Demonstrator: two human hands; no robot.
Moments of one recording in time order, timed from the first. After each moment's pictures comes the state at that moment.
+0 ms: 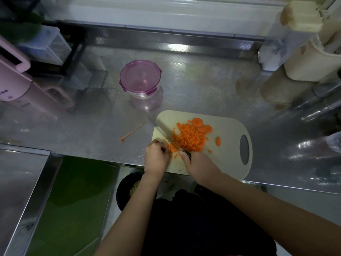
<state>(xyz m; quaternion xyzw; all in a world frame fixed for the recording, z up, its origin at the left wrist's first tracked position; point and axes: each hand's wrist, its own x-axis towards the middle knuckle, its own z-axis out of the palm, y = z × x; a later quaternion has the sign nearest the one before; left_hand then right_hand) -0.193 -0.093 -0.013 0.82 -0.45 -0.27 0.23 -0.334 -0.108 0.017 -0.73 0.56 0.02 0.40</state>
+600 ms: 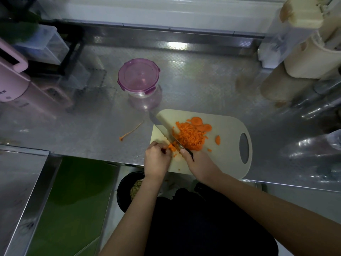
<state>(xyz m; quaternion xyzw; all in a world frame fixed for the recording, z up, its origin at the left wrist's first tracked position) -0.201 -0.084 -0.015 0.82 -0.44 -0.25 0.26 -0.341 -0.109 0.009 -0.70 0.54 -0.05 0.46</state>
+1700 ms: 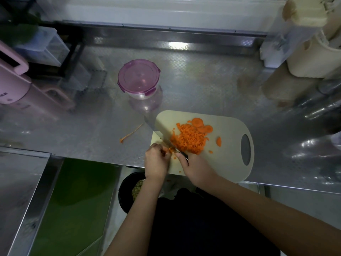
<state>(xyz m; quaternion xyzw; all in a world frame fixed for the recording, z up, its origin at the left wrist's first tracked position) -0.196 -0.088 -0.022 0.82 -0.44 -0.26 0.24 -0.327 -0.106 0.000 -0.72 0.55 -0.05 0.42</state>
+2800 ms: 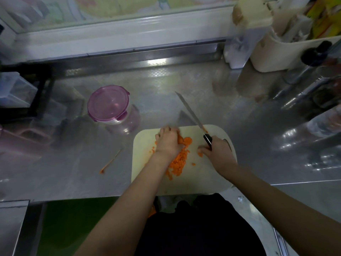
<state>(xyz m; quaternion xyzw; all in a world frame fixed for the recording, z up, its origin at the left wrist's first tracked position) -0.257 -0.207 -0.001 0.71 -0.66 -0.25 0.01 -0.422 -0.180 -0.005 -0.61 0.69 -0.12 0.37</state>
